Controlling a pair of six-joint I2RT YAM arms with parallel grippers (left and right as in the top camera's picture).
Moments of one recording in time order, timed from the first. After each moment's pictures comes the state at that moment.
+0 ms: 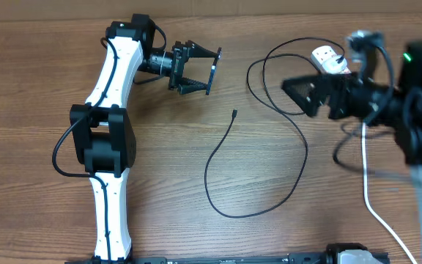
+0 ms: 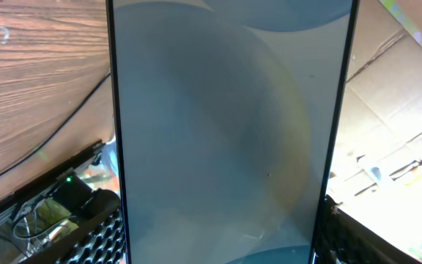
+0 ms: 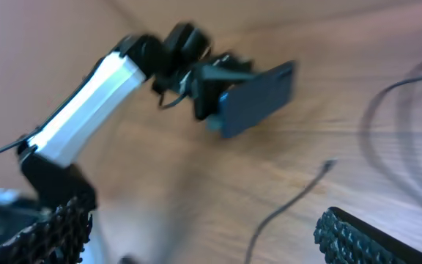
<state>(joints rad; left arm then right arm) -0.12 2.44 2.22 -1.37 1.36 -0.69 0.03 1.30 1.60 -1.04 -0.79 0.20</state>
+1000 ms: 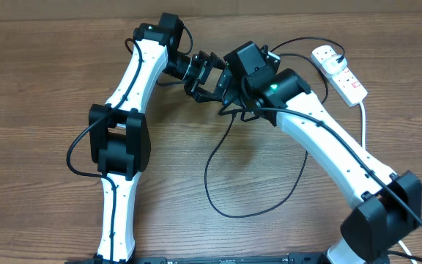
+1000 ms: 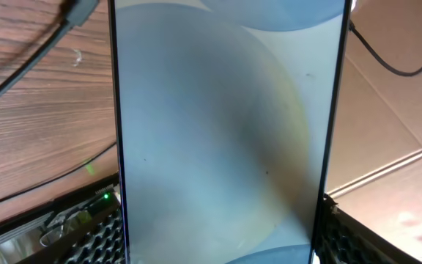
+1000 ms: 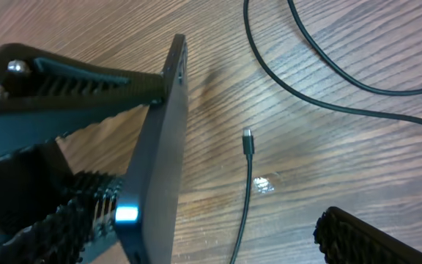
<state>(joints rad) -0.23 2.44 2.23 -1.28 1.09 -0.92 0.56 1.78 1.60 -0.89 0.17 0.94</state>
